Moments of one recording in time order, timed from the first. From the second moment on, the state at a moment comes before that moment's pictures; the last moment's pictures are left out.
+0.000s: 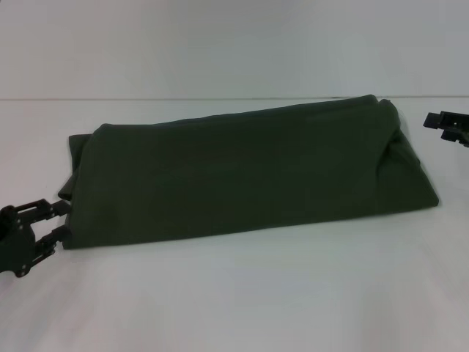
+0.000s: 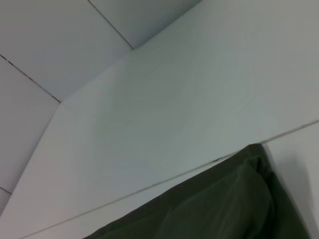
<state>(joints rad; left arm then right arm) -0.31 -2.03 0.45 0.54 1.93 1.38 -2.58 0.56 1.97 -0.69 -0.71 -2.01 -1.09 2.31</state>
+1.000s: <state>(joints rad) -0.30 -2.03 0.44 0.54 1.99 1.31 -2.64 0.55 1.98 -0.69 -0.71 -2.00 -1.07 2.30</state>
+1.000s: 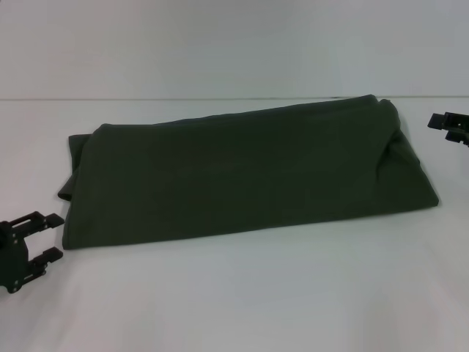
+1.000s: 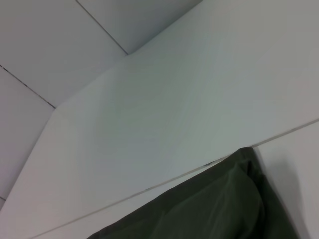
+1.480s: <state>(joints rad) -0.31 -2.03 0.44 0.51 2.01 1.27 -2.64 0.54 1.97 -0.68 -0.70 -2.00 -1.07 2.30</state>
